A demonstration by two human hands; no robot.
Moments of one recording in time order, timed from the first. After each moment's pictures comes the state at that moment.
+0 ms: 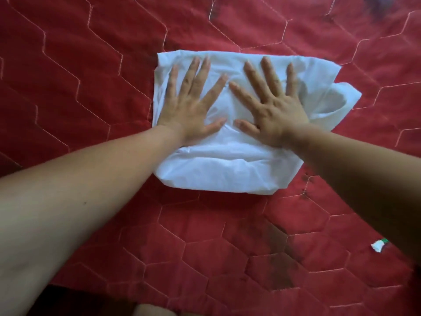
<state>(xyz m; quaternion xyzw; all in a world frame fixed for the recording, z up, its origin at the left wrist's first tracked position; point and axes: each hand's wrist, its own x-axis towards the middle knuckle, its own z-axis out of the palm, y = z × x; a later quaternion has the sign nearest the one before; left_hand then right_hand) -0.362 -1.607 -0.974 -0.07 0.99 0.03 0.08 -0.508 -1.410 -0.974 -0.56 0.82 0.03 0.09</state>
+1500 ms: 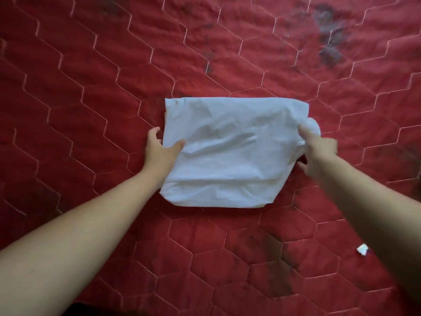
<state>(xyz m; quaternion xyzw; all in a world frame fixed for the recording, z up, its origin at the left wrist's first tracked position) -0.309 -1.620 -0.913 -0.55 0.68 0.49 0.02 -0.520 -1.349 -0.897 0.36 0.79 -0.42 0.26</state>
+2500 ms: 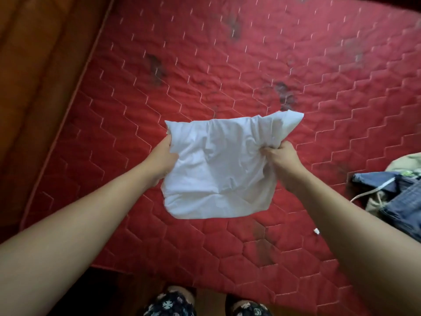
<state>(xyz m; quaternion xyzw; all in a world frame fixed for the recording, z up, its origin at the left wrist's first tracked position) -0.268 -1.645 -0.647 -0.37 0.71 0.58 0.12 -0.428 -1.395 -0.638 0.03 0.81 -0.50 0.32</state>
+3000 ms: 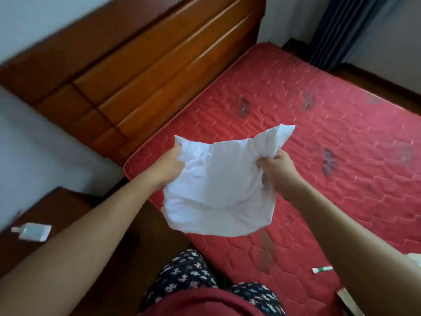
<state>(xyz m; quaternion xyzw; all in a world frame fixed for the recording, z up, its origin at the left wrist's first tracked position) -0.029 -1.580 -0.399 -0.53 0.73 0.43 0.00 -0.281 -1.427 -0.408 -0.22 0.74 -0.45 0.44</state>
